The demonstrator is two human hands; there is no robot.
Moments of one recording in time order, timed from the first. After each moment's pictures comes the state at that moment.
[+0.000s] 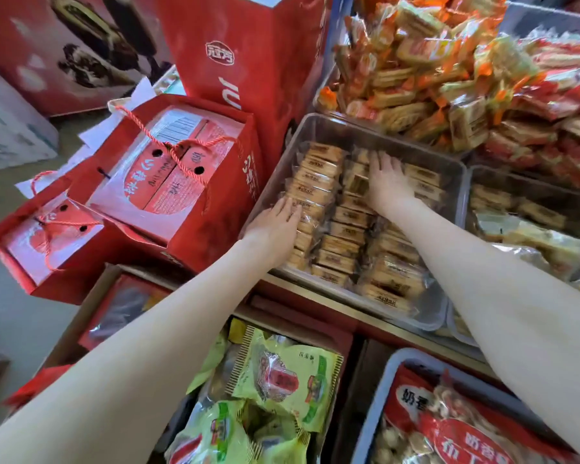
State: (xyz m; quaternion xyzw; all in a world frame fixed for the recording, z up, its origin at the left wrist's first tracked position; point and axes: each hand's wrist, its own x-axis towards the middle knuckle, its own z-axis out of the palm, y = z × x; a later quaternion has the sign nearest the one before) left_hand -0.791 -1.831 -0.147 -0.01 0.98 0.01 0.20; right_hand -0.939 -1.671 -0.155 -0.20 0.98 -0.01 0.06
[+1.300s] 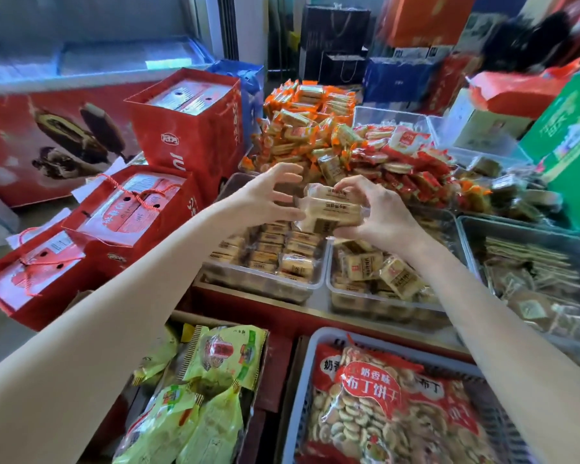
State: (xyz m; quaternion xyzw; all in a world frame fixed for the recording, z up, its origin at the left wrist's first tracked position) left_hand -0.723 -1.697 0.053 0.05 0.87 0.48 0.03; right_hand -0.757 -1.485 0.046 -0.29 0.90 -0.33 -0.02
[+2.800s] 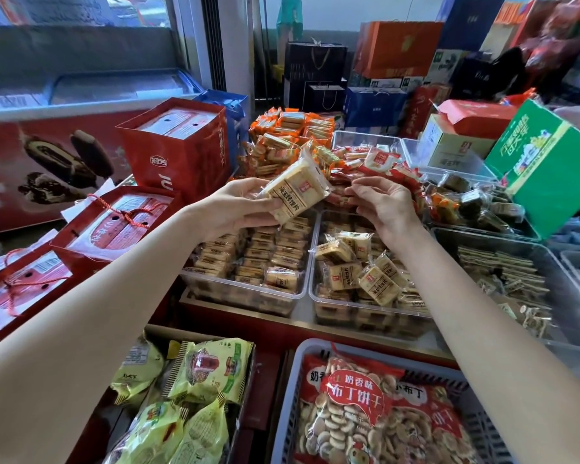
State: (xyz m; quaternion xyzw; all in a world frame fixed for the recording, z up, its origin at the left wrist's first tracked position) left_hand -0.712 -1.698 0.072 0.00 0.67 0.73 0.11; right_hand -0.769 -1.460 0.060 -0.06 0.65 -0.75 0.03
